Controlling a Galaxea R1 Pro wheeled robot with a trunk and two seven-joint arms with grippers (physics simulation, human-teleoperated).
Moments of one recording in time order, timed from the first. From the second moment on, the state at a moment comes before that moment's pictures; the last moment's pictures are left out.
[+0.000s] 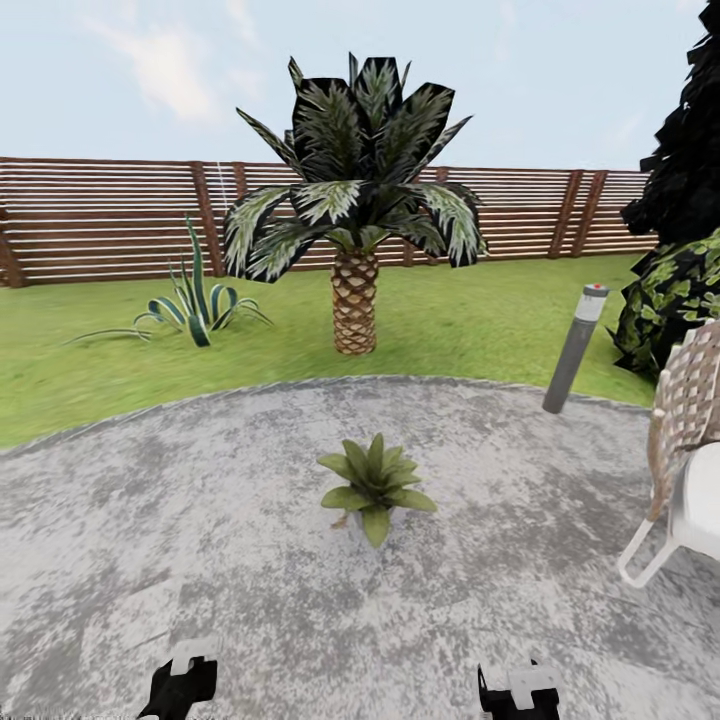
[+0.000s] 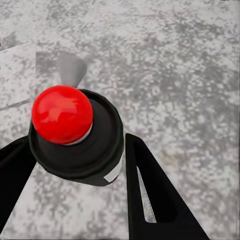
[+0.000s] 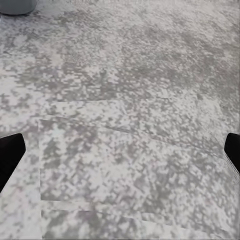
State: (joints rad) left arm -0.42 0.10 -0.11 -0.22 0.19 -0.30 0.04; right arm -0.36 -0.02 -0.11 -0.13 0.35 -0.61 -0.24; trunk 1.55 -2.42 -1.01
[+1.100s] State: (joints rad) left arm -0.46 0.17 -0.26 -0.24 -0.25 -0.26 -0.42; right arm -0.37 -0.02 0.05 -0.32 0.59 -0.49 0.01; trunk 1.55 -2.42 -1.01
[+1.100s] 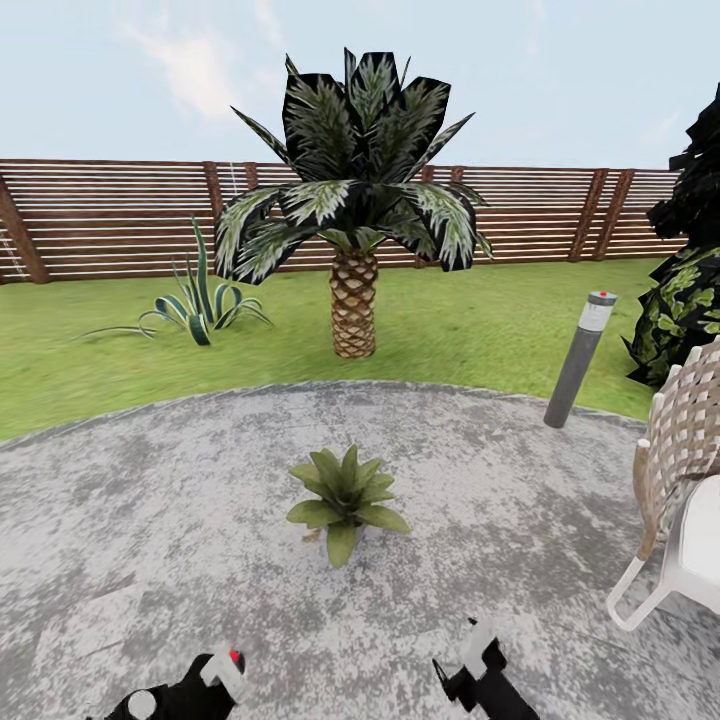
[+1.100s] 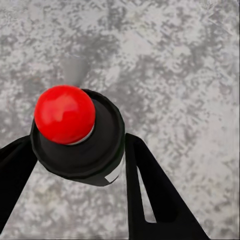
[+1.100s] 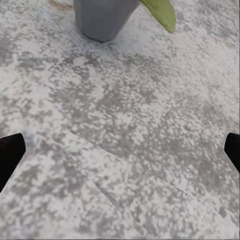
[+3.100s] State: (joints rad) left arm -0.63 0.00 -0.31 -0.35 -0.61 -0.10 -1.00; right arm -0.52 0.17 0.16 -0.46 0.66 -0.34 0.77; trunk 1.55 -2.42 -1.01
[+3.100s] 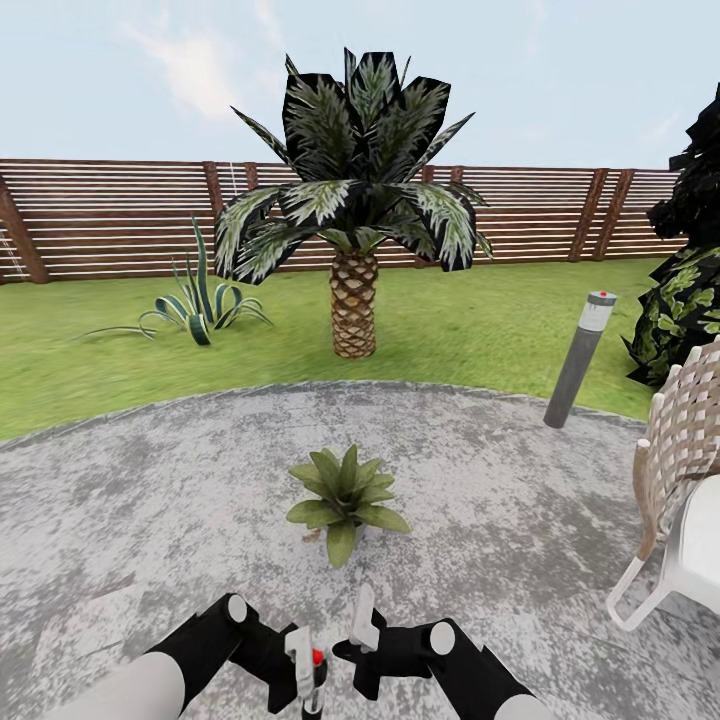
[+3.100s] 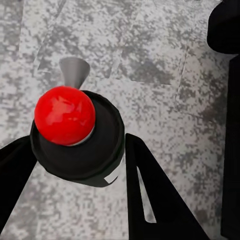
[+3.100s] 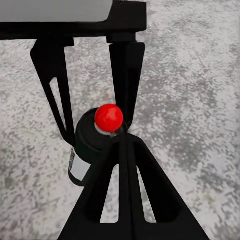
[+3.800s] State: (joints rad) left arm -0.63 -0.01 -0.31 -0.35 -0.53 -0.13 -1.03; right arm -0.52 0.17 0.16 -0.46 0.66 -0.34 0.77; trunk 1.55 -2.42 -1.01
